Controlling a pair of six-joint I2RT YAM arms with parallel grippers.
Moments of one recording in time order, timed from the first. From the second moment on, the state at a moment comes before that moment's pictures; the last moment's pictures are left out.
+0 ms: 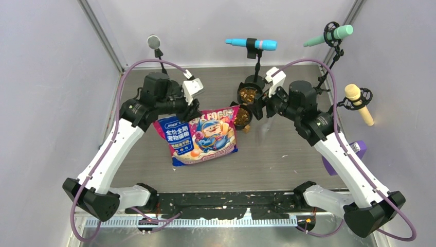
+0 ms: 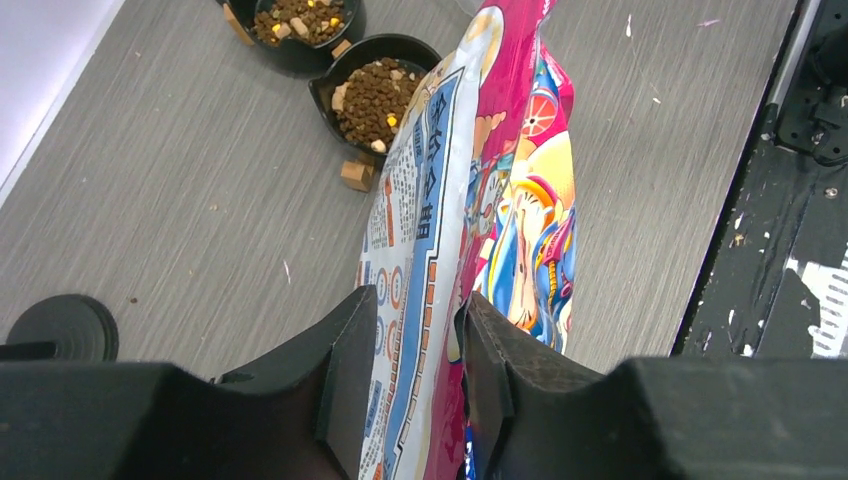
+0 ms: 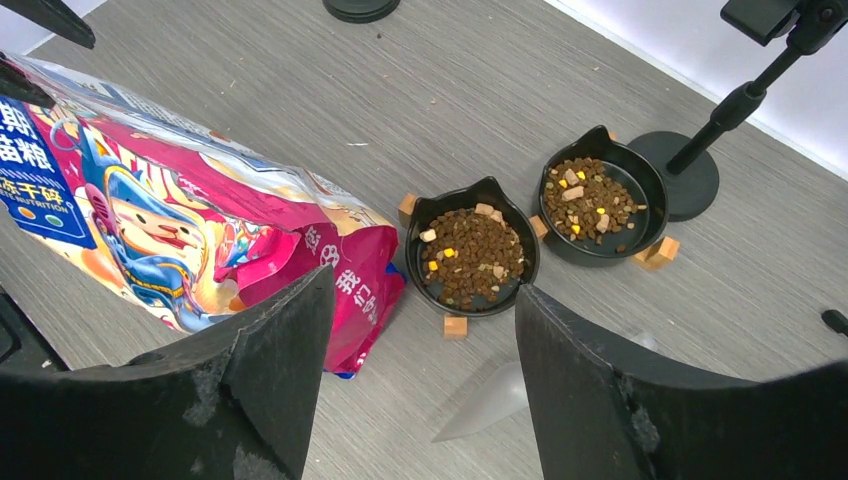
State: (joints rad) left arm -0.45 1.23 1.40 -0.76 0.55 0.42; right arm 0.46 1.07 1.17 -0.43 -0.24 -0.09
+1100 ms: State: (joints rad) left arm -0.49 0.96 1.27 -0.91 0.07 0.31; right arm 0.46 1.07 1.16 -0.42 -0.23 -0.07
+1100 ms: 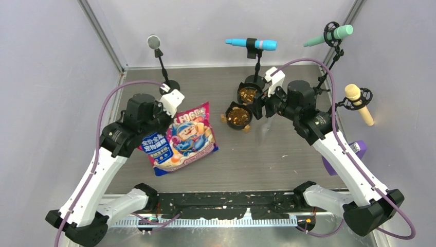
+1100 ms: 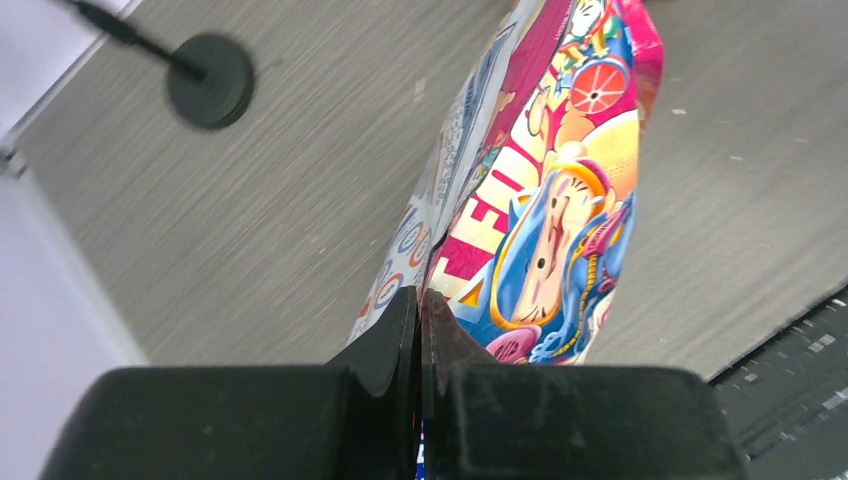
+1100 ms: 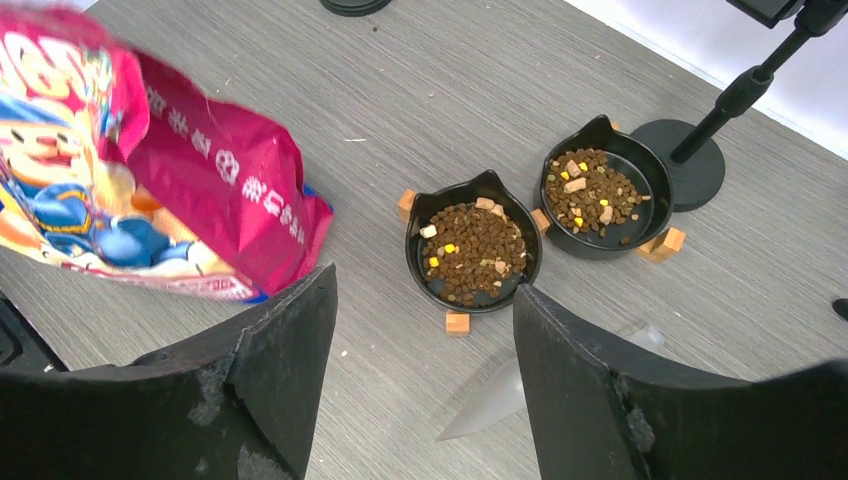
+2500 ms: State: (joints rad) left arm -0.43 1.13 1.62 -0.88 -0.51 -0.31; right arm 0.46 1.01 1.18 -0.44 -0.06 0.10
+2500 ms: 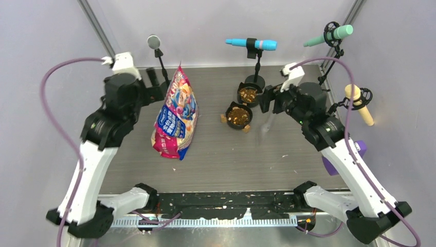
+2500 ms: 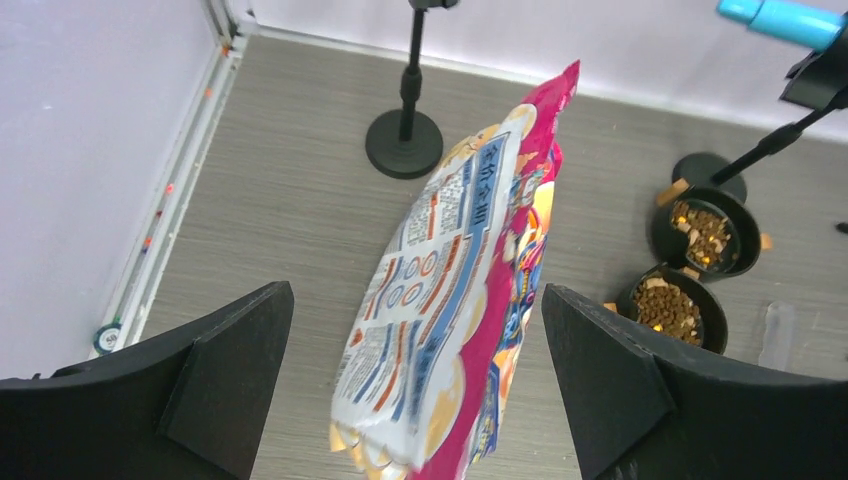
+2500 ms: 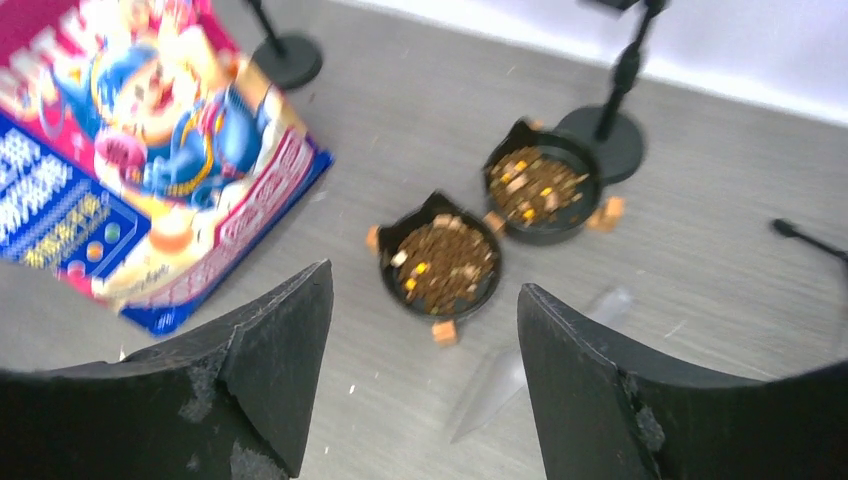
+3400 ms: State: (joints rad) left arm -0.43 0.57 1.38 -1.23 -0.41 -0.52; right arm 0.46 0.47 1.31 -0.51 0.90 0.23
